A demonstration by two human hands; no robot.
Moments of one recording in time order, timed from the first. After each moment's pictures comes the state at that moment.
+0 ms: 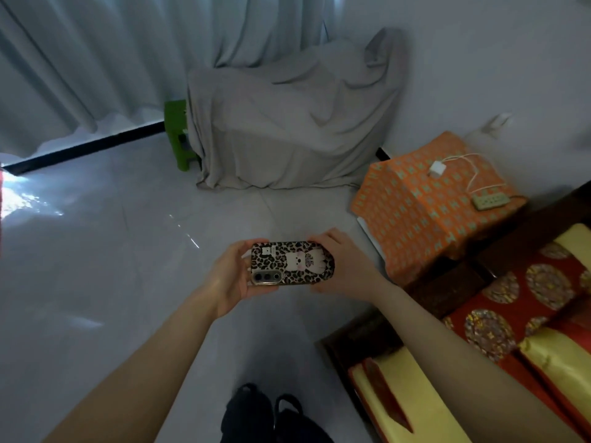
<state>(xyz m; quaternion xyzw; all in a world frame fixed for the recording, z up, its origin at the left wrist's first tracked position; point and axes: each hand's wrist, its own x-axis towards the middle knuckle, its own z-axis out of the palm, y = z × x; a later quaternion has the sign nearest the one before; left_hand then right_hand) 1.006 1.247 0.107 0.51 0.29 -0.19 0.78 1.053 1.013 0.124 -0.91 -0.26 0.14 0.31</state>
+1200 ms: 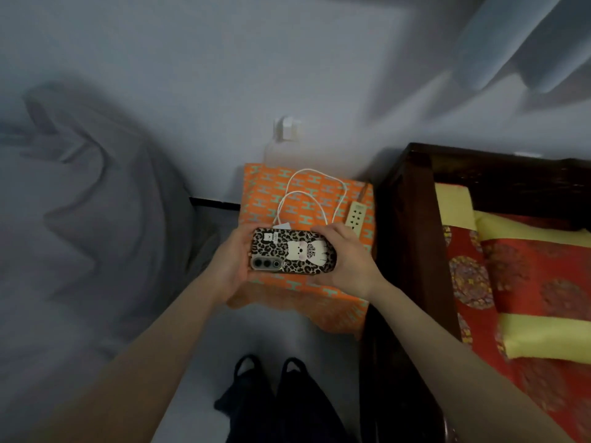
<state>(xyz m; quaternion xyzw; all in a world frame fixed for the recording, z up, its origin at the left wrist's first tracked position) 1.612 0.832 0.073 0.62 0.01 -0.52 0.59 1.453 0.685 0.055 -0.91 0.22 -0.06 0.34</state>
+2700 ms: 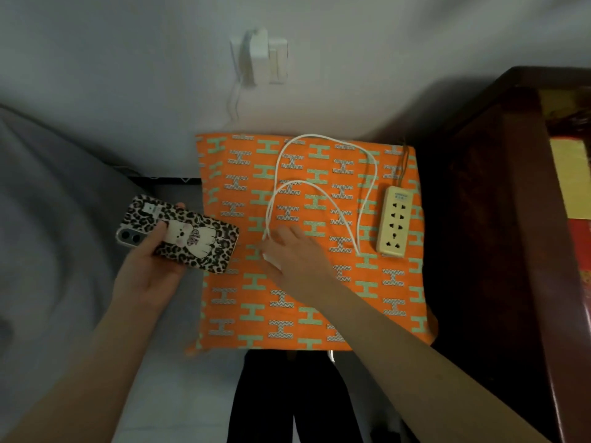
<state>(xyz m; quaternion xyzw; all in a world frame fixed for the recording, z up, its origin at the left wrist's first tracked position) 1.811 0.773 -0.161 0.51 0.25 -0.43 0.70 1.621 0.629 -0.159 -0.94 0.21 0.06 0.25</state>
